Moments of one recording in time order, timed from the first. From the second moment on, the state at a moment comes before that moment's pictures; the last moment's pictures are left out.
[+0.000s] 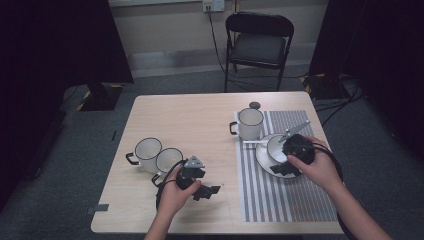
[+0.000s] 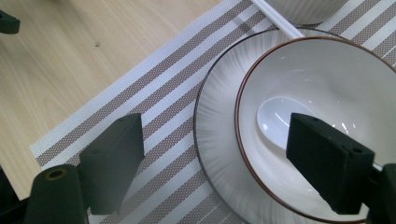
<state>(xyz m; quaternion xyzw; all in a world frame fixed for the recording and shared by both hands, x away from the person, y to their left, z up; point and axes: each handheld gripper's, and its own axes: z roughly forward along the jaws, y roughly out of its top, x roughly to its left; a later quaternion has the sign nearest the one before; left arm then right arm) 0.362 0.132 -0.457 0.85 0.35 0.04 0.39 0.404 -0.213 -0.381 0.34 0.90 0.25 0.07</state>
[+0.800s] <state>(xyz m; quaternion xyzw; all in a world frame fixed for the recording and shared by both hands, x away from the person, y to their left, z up) 0.346 0.146 -0.465 0.85 0.34 0.03 0.39 0.388 -0.236 -0.392 0.35 0.90 0.25 0.07</state>
